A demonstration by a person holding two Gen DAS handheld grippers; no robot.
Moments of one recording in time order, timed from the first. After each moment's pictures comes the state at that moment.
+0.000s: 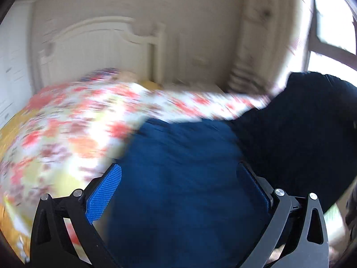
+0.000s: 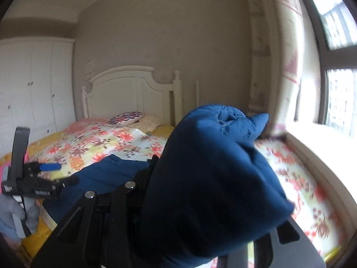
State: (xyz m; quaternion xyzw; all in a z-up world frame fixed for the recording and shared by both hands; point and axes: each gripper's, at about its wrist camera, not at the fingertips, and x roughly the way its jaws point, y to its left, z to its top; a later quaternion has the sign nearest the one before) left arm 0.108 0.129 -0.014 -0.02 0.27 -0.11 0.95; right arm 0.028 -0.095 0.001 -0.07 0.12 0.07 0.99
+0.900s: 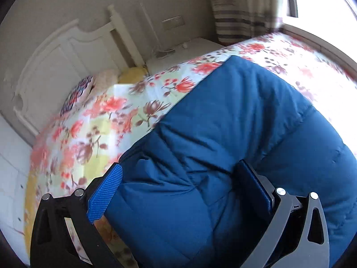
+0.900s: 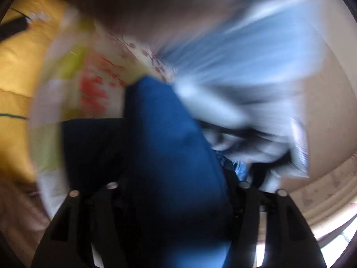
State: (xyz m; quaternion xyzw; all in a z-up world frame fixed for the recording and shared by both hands) left arm 0.277 0.087 -0.054 0.22 0.37 -0.15 0.89; right arm 0.028 0.153 -0.135 -0.50 0.14 0.19 0.83
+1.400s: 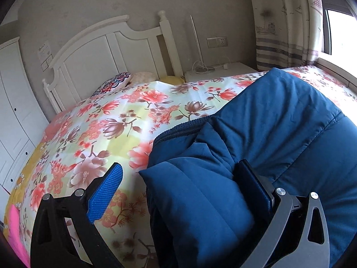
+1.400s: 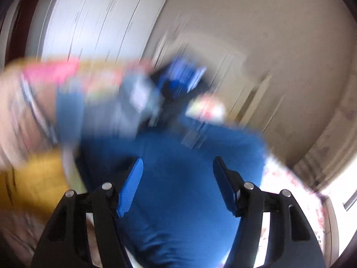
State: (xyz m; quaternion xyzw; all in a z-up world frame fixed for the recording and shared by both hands) left arm 0.256 0.131 -0.068 0.15 0.29 -0.07 0.94; right arm 0.074 0.060 -0.100 -0.25 0.20 0.22 0.92
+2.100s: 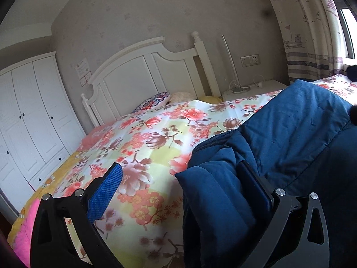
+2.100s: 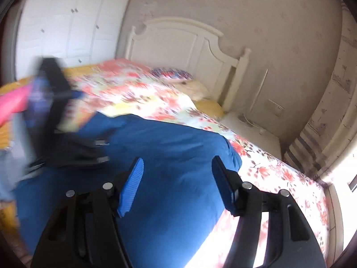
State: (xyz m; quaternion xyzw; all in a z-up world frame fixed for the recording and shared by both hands) left arm 0.229 0.136 -0.065 0.17 0.20 0.05 0.96; right arm 0.241 -0.001 -0.055 -0.22 0.29 0.15 0.92
